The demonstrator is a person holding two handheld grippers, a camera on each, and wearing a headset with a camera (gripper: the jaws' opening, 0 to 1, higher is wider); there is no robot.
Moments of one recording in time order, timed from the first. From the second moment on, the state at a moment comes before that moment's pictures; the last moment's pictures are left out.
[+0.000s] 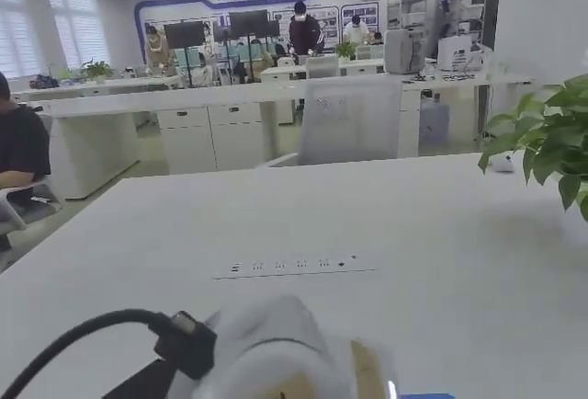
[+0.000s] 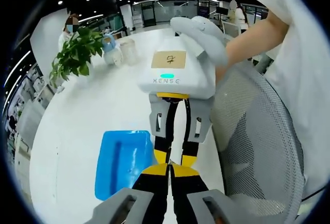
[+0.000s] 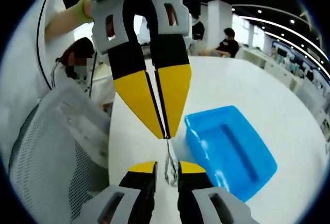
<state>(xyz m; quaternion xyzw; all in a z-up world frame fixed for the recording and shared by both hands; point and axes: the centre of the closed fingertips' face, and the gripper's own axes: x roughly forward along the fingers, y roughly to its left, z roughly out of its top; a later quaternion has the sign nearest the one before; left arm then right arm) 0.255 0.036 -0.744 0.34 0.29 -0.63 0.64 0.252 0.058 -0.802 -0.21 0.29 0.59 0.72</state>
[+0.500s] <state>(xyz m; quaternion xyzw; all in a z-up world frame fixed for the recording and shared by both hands) 0.248 0.054 -0.735 0.15 0.29 -0.58 0.75 0.261 0.054 -0.803 -0.15 0.32 0.56 0.75</state>
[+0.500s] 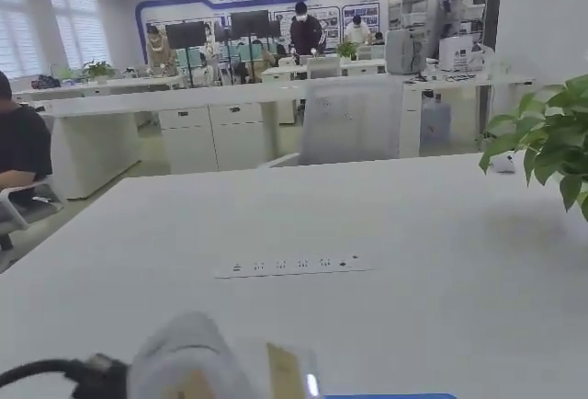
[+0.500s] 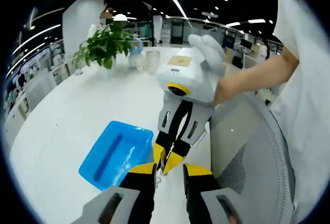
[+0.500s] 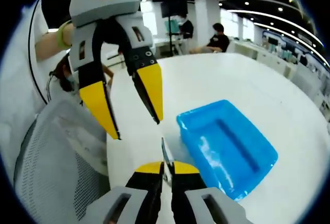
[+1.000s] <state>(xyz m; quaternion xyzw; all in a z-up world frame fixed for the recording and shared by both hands) 0.246 0.127 -0.741 -0.11 0.23 -0.33 0.91 0.276 0.035 -0.803 0.05 0.36 0.50 0.79</state>
